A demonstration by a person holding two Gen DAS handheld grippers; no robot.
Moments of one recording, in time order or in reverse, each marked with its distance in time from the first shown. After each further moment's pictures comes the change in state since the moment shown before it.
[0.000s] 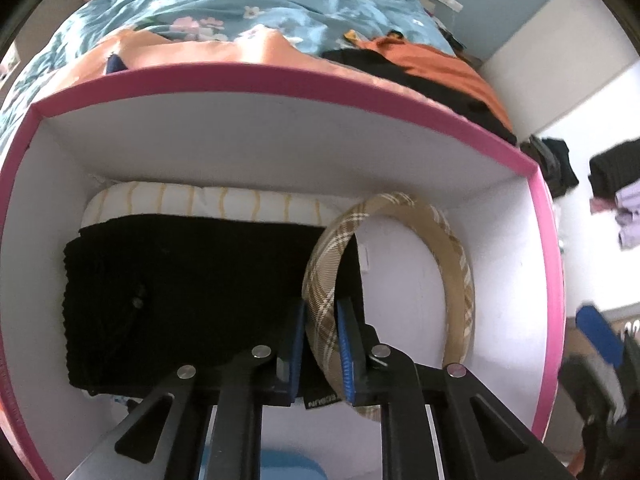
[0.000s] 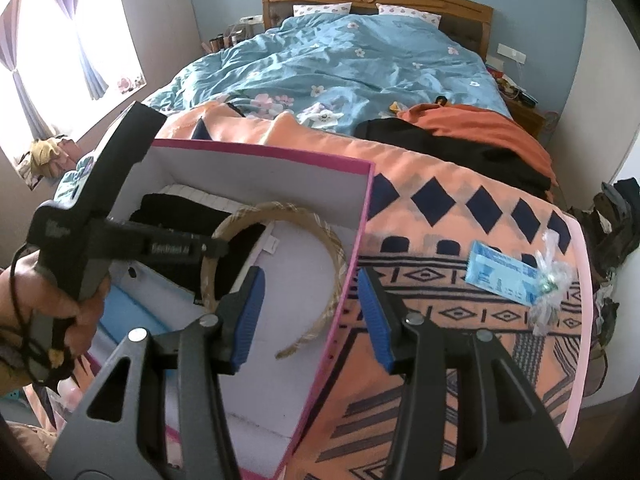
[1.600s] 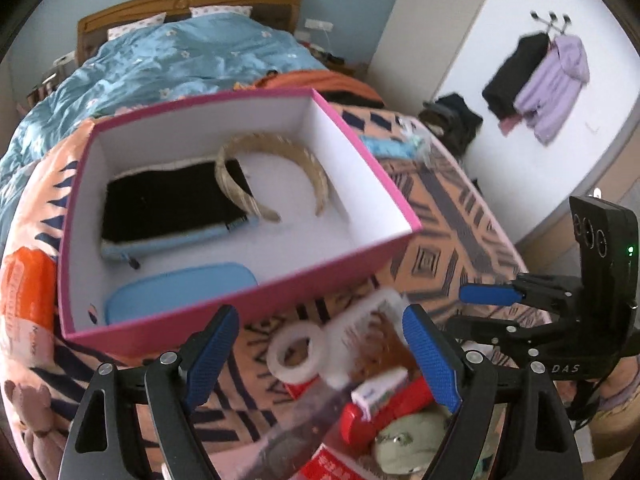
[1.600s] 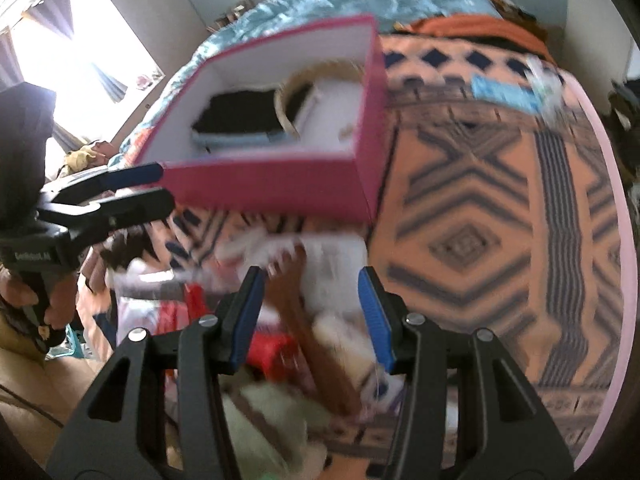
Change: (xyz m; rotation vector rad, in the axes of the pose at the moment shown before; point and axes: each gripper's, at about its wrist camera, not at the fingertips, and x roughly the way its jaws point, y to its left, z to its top) left arm -0.114 -0.048 -0.181 0.418 -0.174 -0.124; right arm -0.079 0.024 -0.159 0.193 0.165 0.176
